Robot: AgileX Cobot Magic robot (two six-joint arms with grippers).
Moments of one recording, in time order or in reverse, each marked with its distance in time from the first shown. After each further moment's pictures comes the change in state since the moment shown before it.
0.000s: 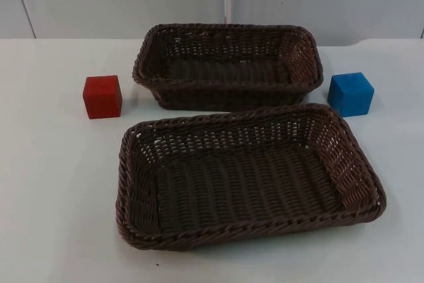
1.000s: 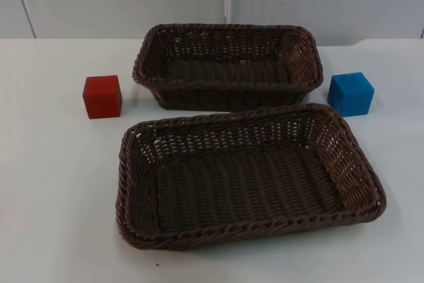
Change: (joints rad) right arm 0.000 0.000 0.000 0.000 0.000 0.000; left arm 0.000 0.322 0.000 -0.172 -0.170 0.148
